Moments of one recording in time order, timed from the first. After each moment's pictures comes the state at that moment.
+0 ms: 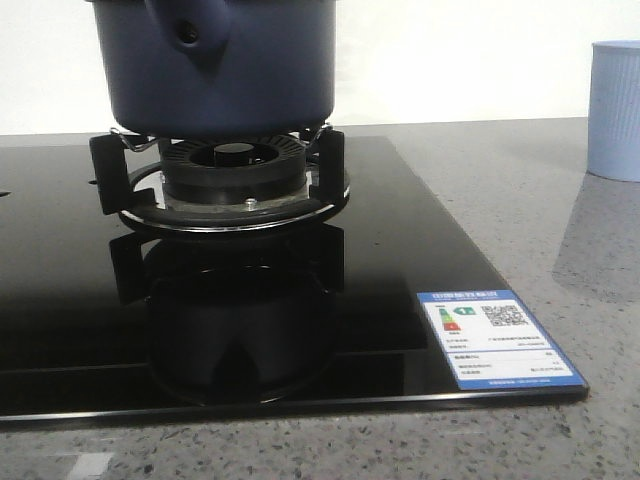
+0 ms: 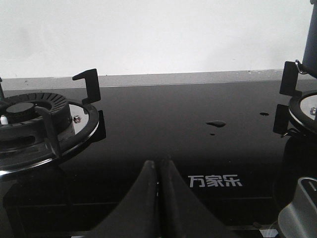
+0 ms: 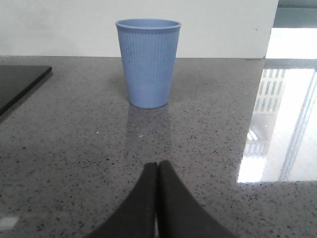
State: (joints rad) left arm 0.04 0.00 0.00 -0.04 0.14 0.04; right arm -0.06 -0.01 0.01 0.03 0.16 -0.07
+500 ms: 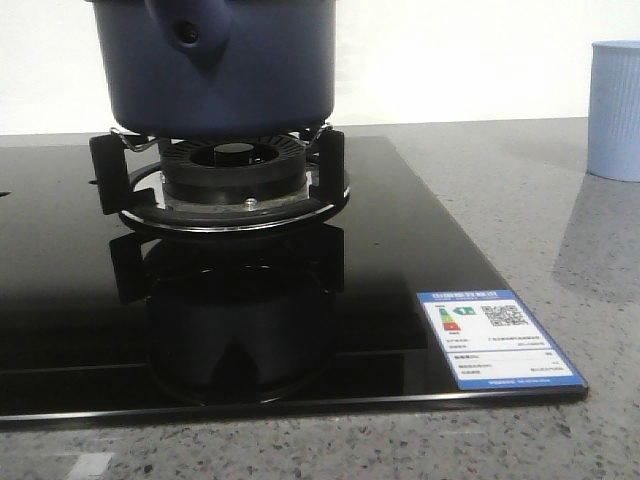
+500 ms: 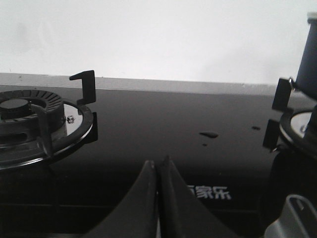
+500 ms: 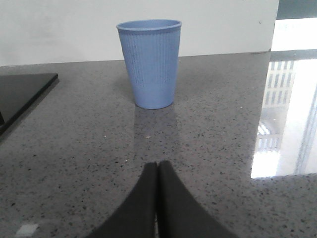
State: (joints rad) left arm 0.04 0.00 0.00 -0.14 0.12 0.04; right arm -0.06 -0.01 0.01 0.12 0.16 -0.08
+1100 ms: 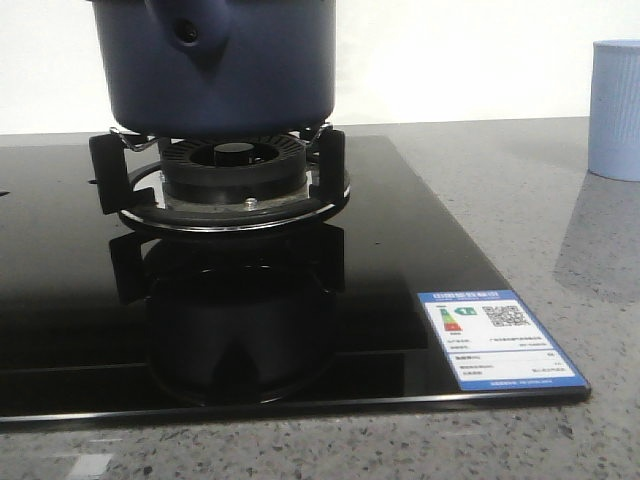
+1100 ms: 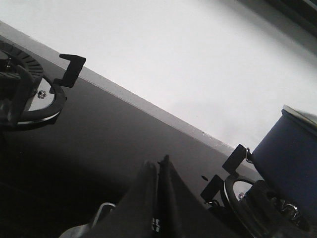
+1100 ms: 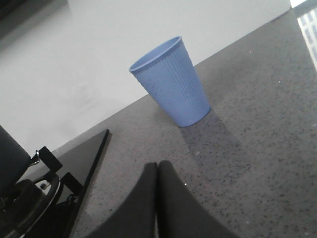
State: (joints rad) left arm 0.04 0.00 0.00 -0.61 0.06 0.04; right arm -0.06 -0.01 0.01 0.63 0.11 -0.08
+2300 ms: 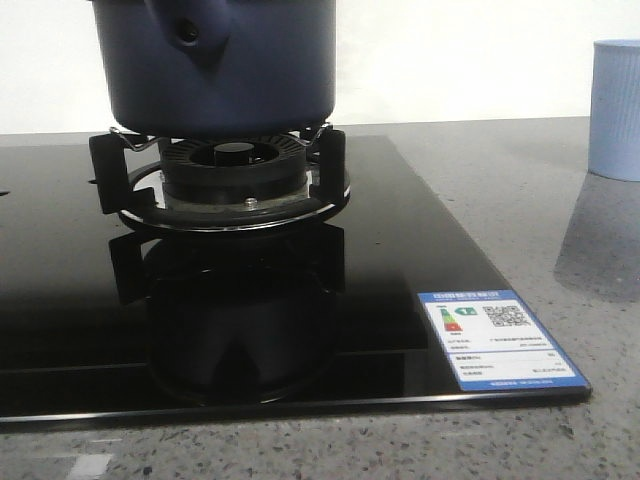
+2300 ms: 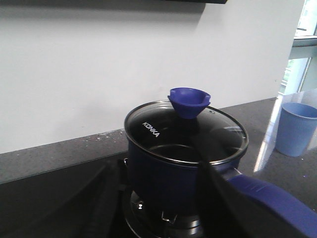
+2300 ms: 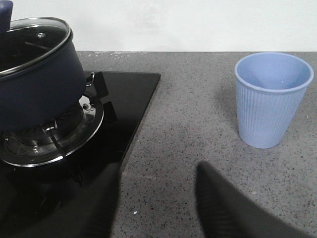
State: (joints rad) left arm -0.31 0.55 -0.66 -0.62 0.33 0.51; right arm 0.11 0.53 -0.59 0.37 0.48 -0.27
